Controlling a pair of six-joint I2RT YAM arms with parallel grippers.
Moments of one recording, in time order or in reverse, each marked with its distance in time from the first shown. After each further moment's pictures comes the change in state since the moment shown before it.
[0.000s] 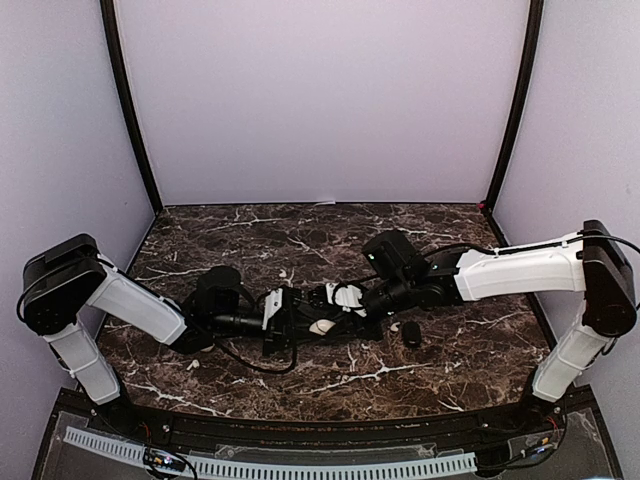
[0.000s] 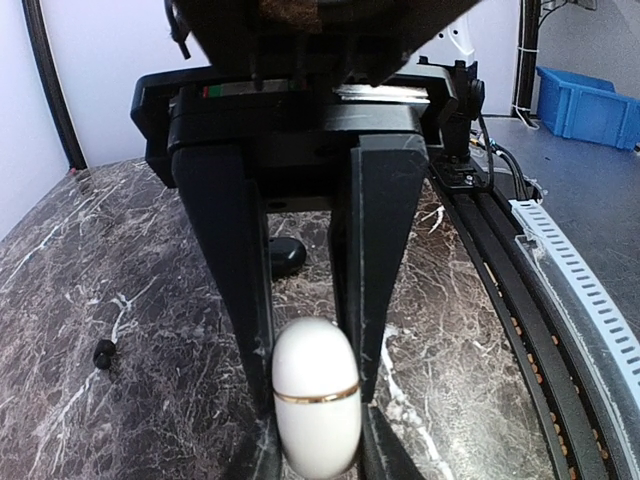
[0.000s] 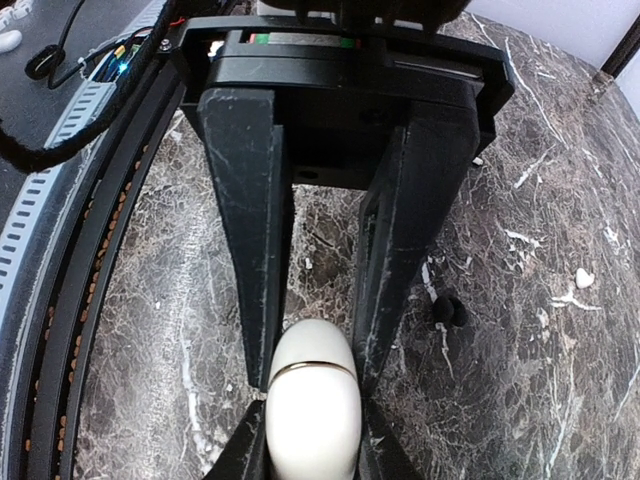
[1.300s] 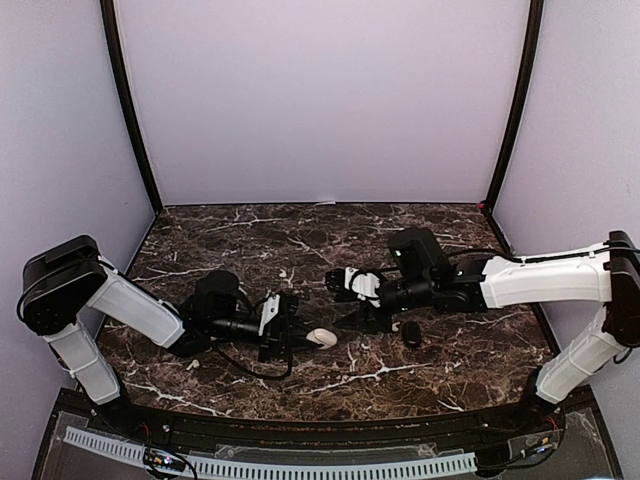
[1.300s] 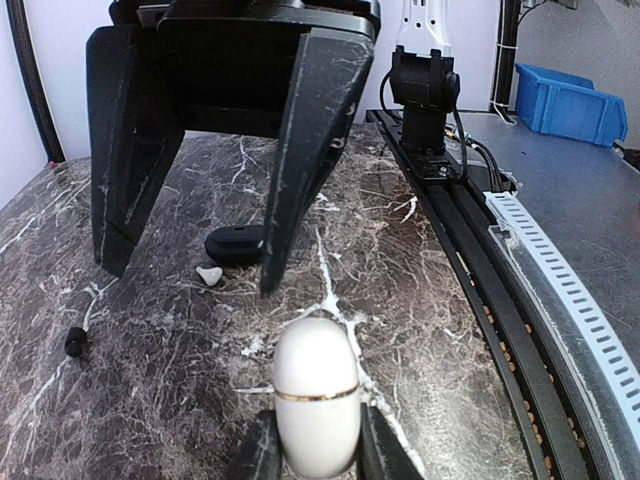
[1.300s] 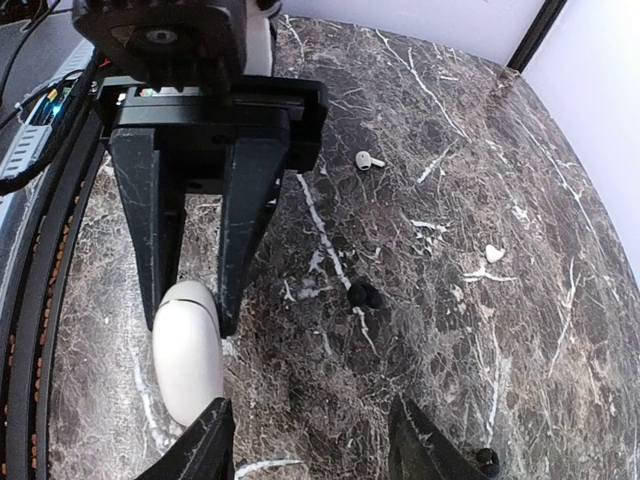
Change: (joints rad) left arm -0.001 -0.002 -0.034 0.008 0.048 -0.013; right arm -0.024 -0.142 -0.129 0.156 0.126 0.091
